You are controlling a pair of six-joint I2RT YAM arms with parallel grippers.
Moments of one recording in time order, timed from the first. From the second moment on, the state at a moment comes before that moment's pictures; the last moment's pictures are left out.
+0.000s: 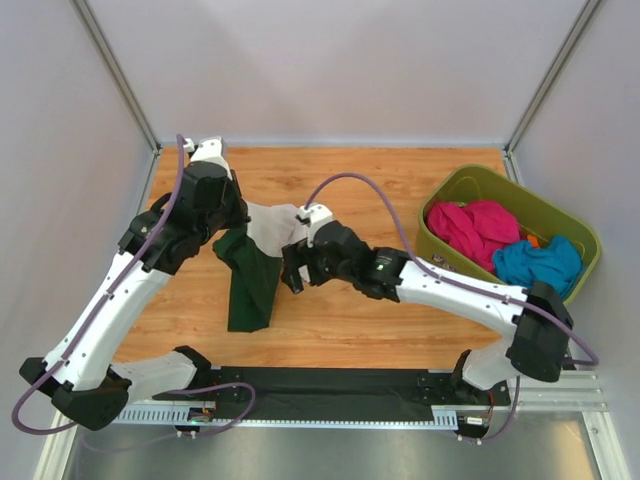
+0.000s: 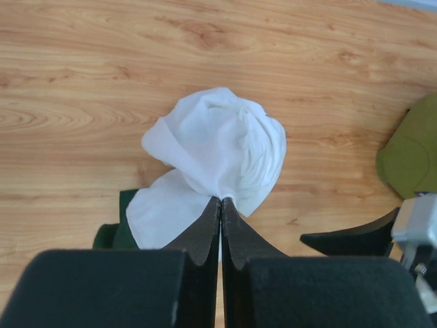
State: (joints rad) left arm -0.58 1.13 1.46 -0.88 -0.34 -0.51; right arm 1.01 1.43 1.12 -0.29 0.08 0.46
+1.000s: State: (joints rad) left arm -0.52 1.12 1.47 -0.90 -0.32 -0.44; right arm 1.26 1.78 1.35 -0.23 0.70 0.41
